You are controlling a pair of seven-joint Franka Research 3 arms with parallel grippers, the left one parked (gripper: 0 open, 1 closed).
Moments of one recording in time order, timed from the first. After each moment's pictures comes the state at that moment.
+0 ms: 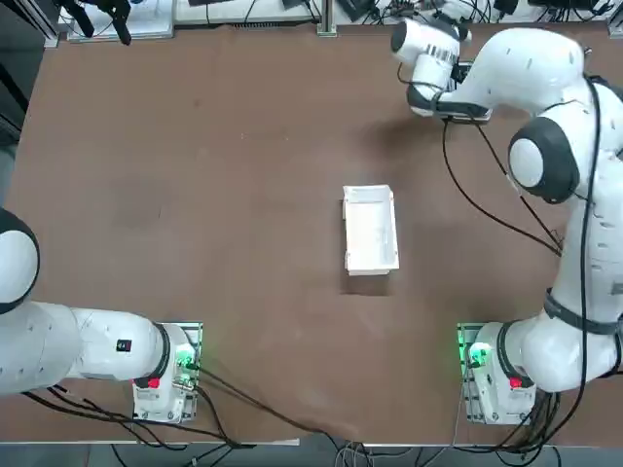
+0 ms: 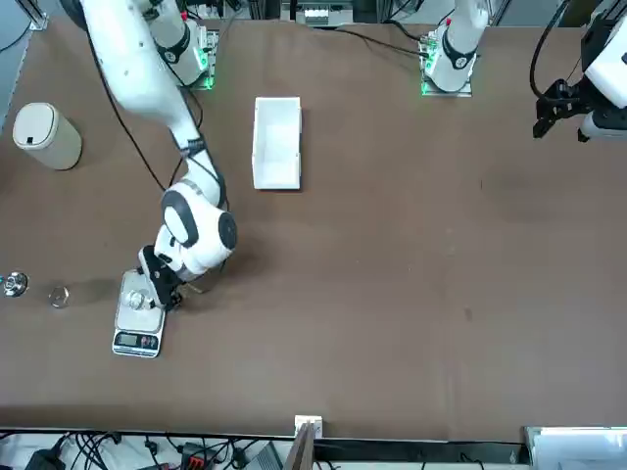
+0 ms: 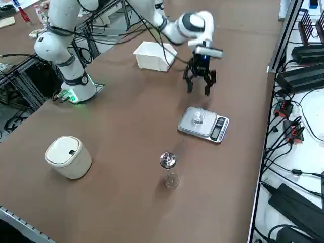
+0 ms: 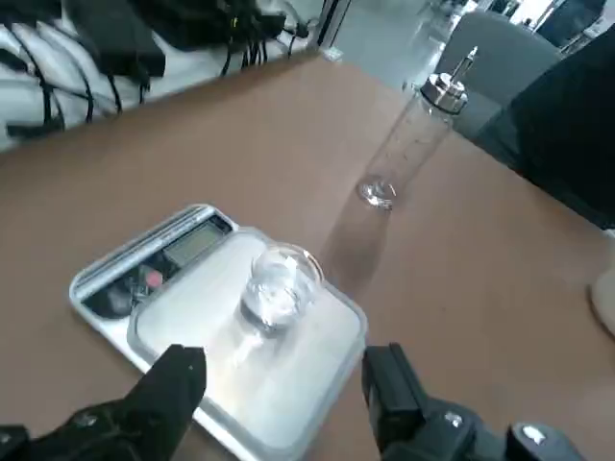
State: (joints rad) arm 0.34 0.68 0.07 -1.52 -0.96 1.79 1.70
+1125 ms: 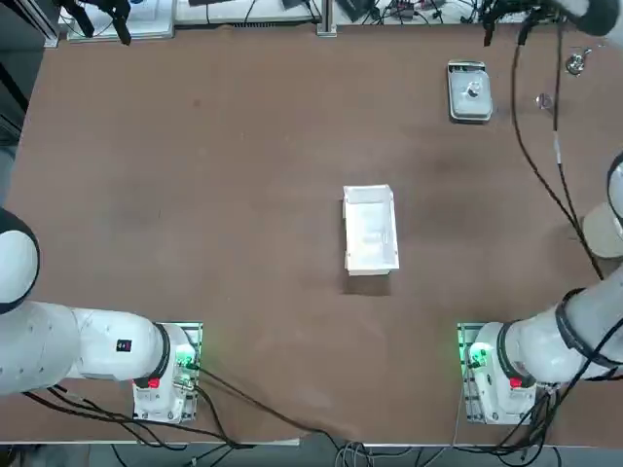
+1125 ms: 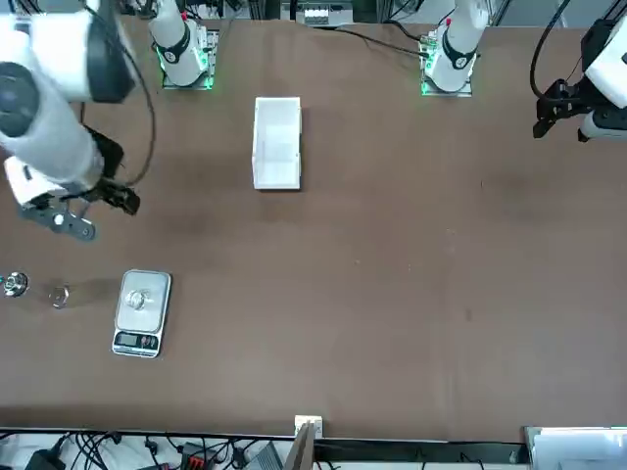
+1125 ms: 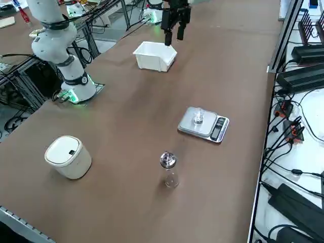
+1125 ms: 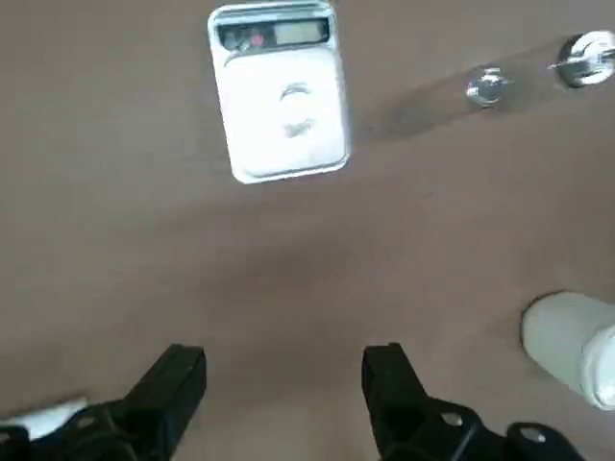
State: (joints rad) arm 0.10 0.19 0.04 -1.51 -0.14 1.58 0.35
